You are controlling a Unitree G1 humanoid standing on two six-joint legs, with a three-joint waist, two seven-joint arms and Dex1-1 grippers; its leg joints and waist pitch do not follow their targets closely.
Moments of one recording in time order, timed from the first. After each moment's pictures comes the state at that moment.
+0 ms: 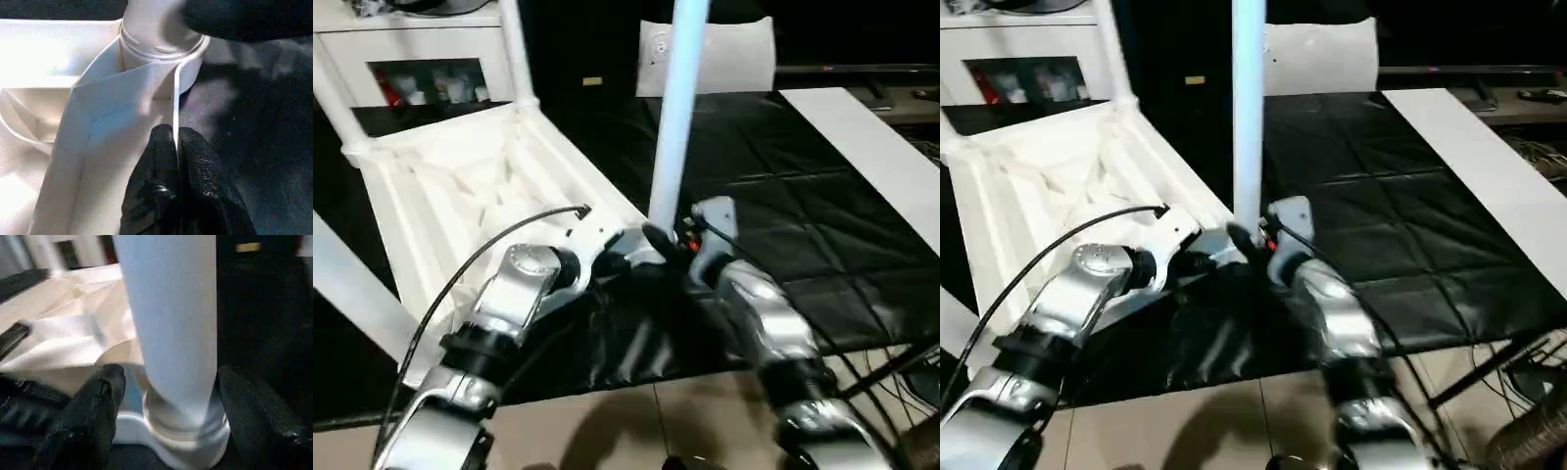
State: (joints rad) left arm -0.55 0.25 -0.22 0.38 0.08 0.46 -0.84; right arm -0.43 -0.08 -0.01 0.51 0.15 0.10 0.67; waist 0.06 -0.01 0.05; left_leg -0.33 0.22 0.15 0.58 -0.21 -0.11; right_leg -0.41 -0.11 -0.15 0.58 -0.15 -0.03
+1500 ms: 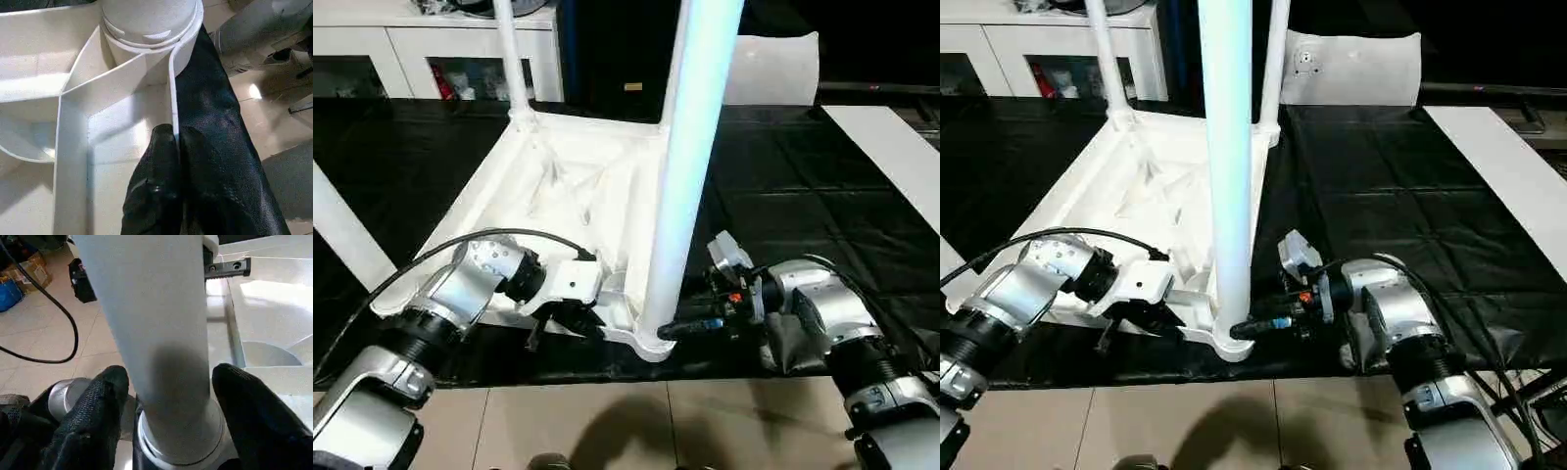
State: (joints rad) left arm -0.64 0.52 -0.47 0.49 0.08 -0.05 -1.49; right arm -0.55 -0.35 0.21 0.57 0.23 0.13 1.56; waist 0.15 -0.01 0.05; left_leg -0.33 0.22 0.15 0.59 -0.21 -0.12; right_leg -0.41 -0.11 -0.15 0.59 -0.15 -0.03
